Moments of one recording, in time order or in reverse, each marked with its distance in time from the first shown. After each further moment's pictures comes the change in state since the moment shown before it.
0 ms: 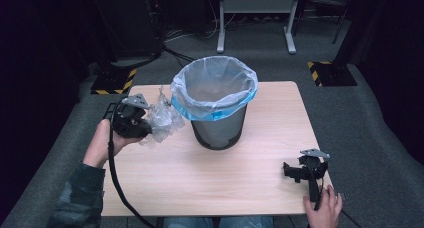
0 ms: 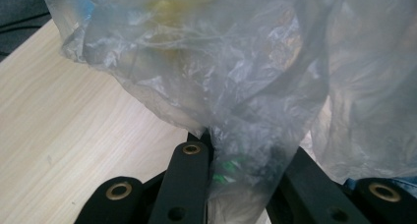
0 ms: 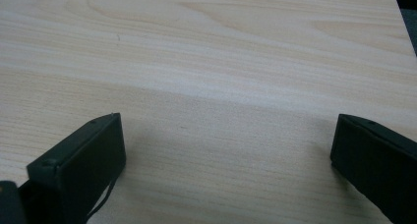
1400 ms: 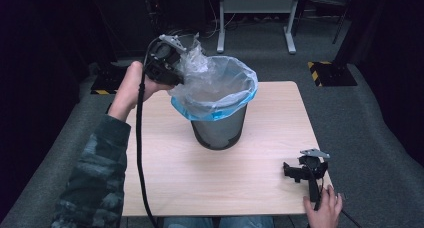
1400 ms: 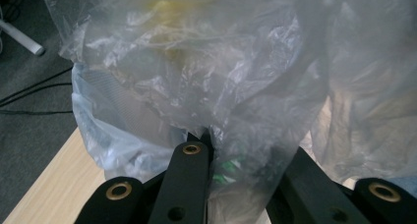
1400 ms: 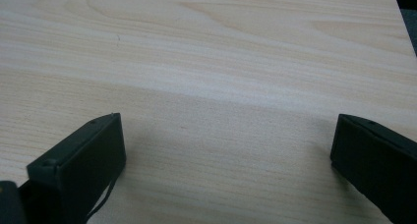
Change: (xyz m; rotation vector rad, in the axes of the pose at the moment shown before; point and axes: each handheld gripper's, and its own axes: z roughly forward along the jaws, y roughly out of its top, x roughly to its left) left arm 0.009 0.154 -0.005 -0.026 0.008 0.139; right arm 0.000 0.000 0.000 -0.001 0.000 0.003
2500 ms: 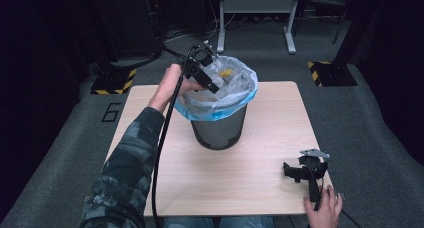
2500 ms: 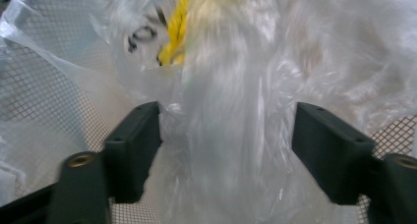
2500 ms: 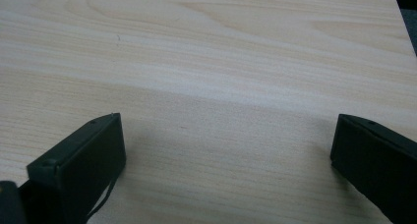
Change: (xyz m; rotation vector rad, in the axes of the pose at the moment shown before) left arm 0.030 0.026 0.112 0.154 -0.023 -0.109; right arm 0.000 0.000 0.000 0.001 -0.003 -0.001
